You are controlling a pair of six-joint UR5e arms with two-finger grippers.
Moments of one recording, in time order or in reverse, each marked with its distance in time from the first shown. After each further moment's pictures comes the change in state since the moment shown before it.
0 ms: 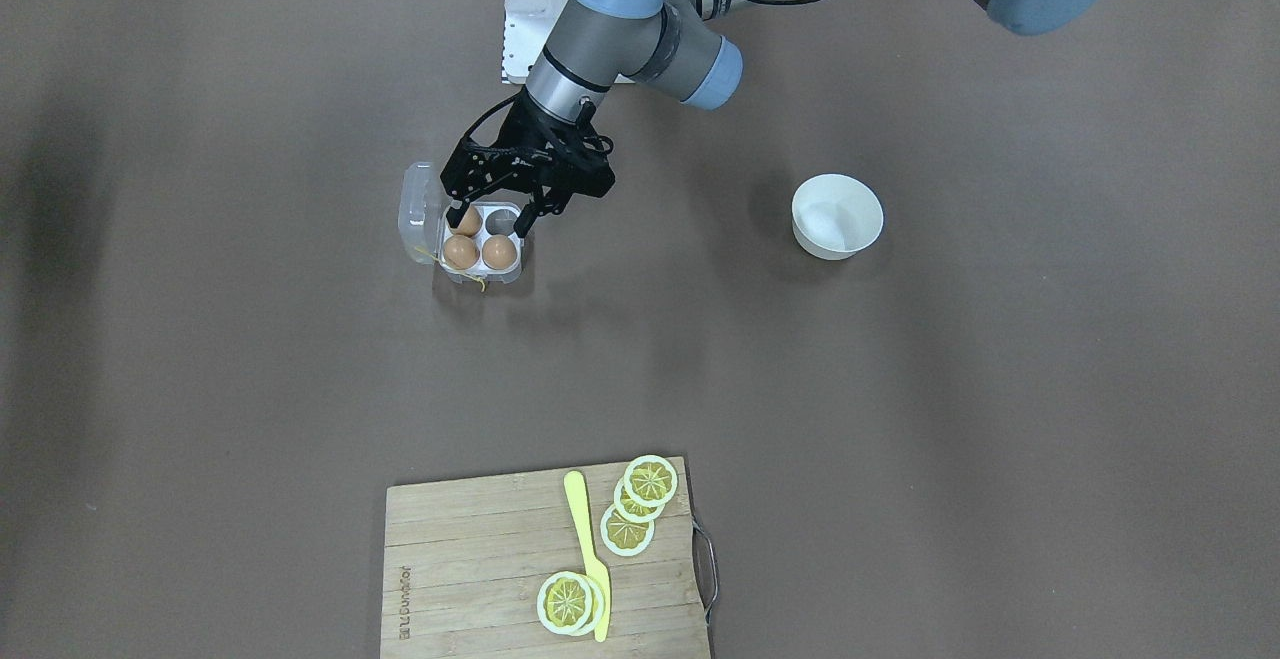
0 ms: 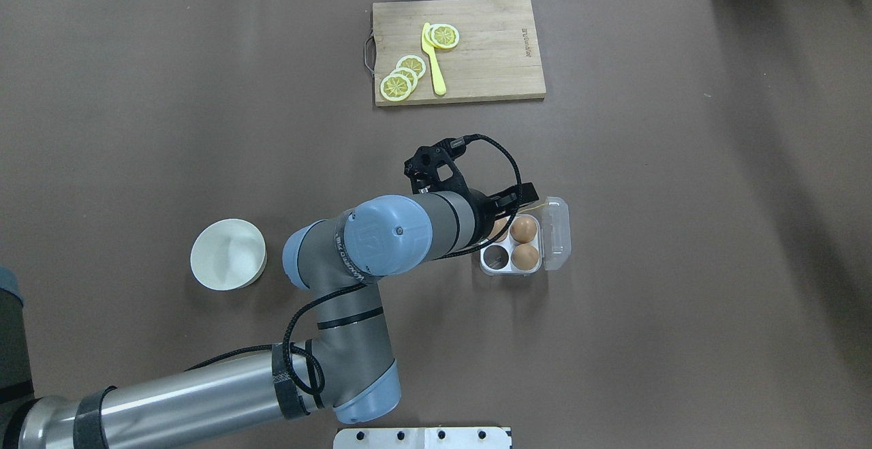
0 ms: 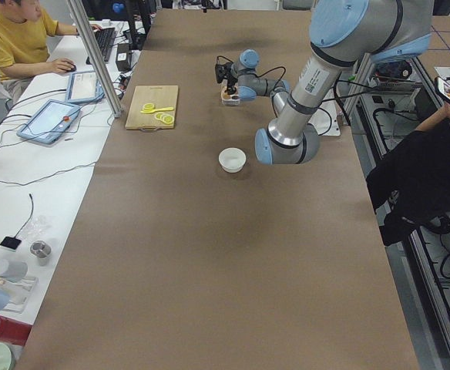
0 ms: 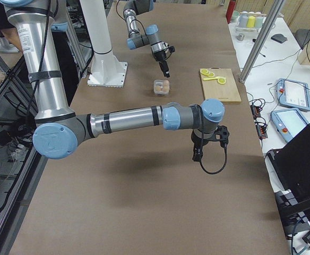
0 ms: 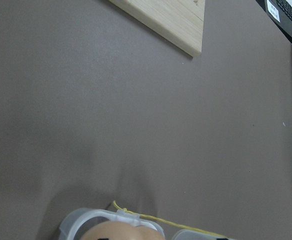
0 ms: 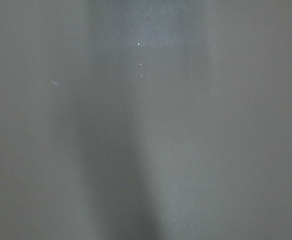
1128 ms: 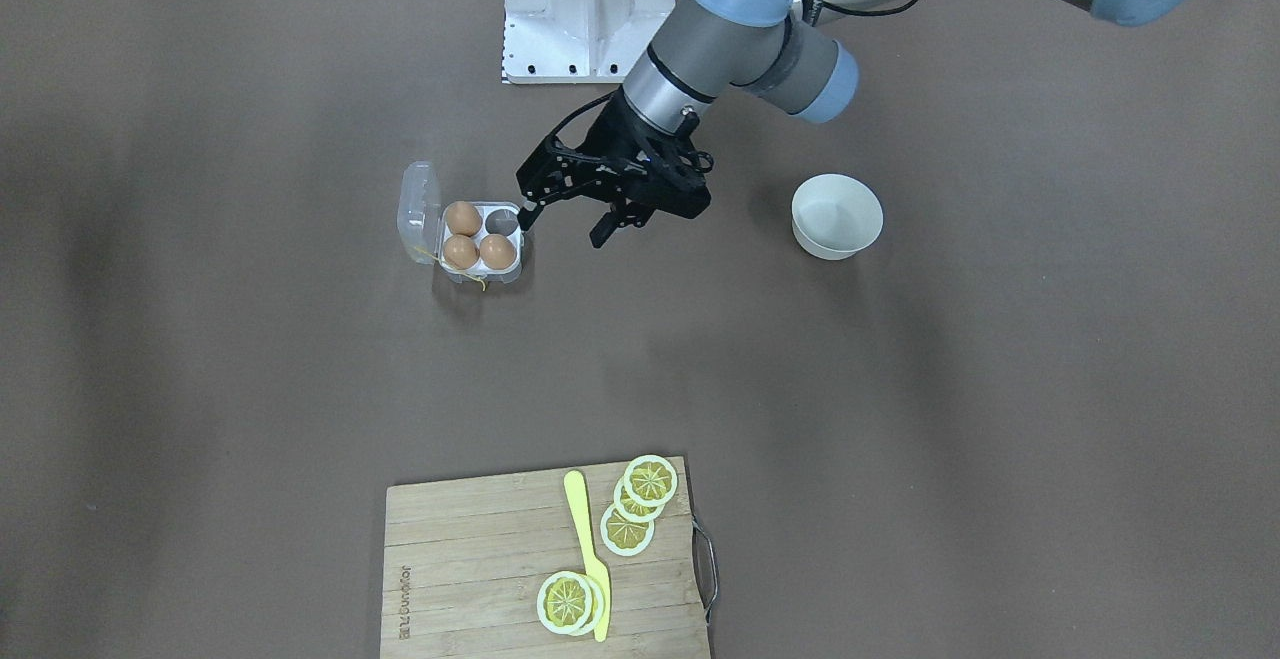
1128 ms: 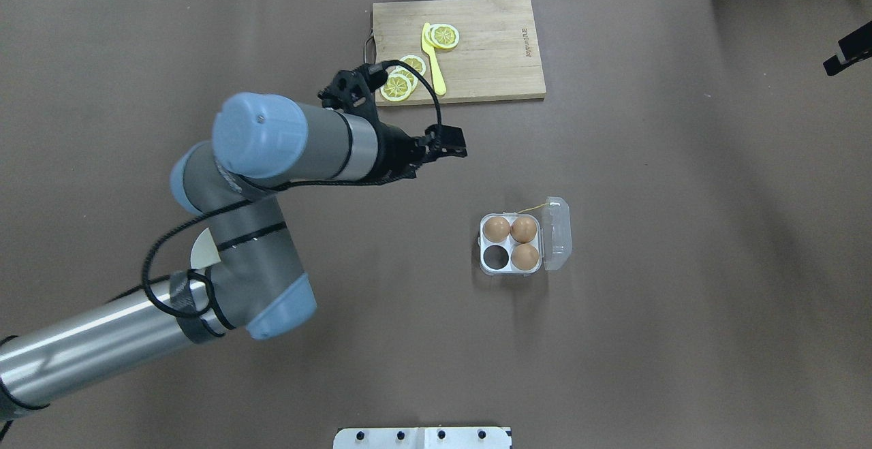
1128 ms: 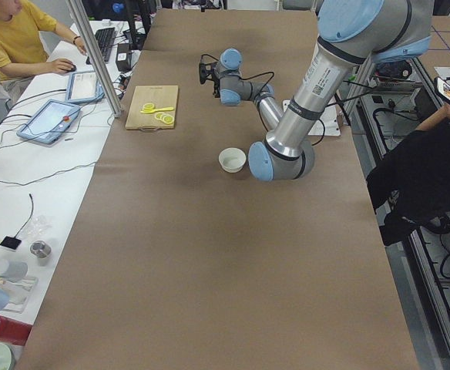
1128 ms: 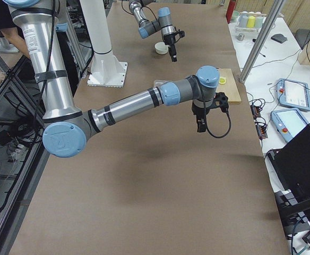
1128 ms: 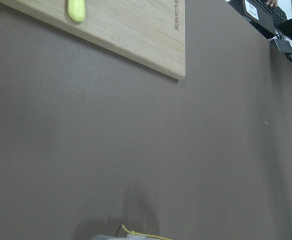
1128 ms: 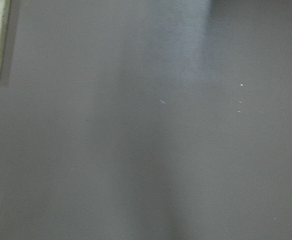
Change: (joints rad) left arm -0.237 0.179 -0.208 0.013 -0.339 0.113; right arm -0.091 0.034 0.225 -0.004 0.032 0.000
